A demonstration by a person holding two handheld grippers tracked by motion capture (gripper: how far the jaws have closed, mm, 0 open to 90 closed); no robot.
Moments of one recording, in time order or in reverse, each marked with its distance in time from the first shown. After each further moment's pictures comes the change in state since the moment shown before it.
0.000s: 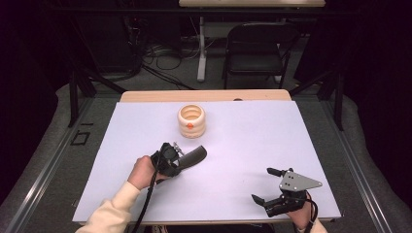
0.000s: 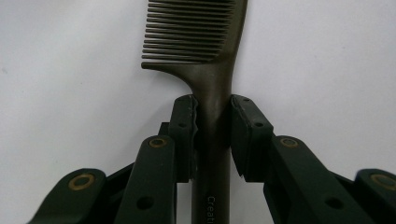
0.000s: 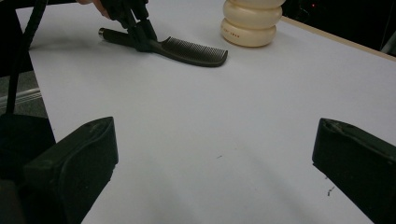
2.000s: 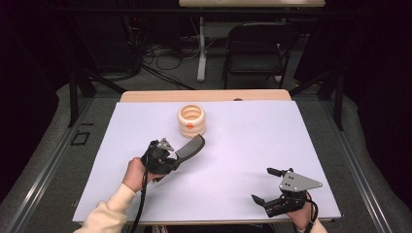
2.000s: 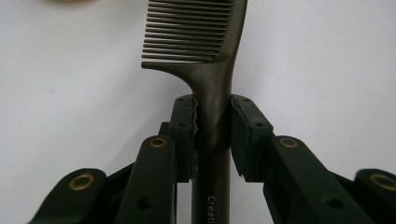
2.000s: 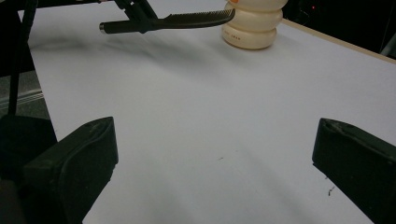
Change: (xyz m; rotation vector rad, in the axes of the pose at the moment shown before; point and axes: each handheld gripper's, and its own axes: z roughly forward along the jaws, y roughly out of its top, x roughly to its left) left arm 0.004 -0.022 -0.027 -0.265 -0.025 -0.060; right arm 0.001 0.001 -0.001 -0.006 0.003 -0.001
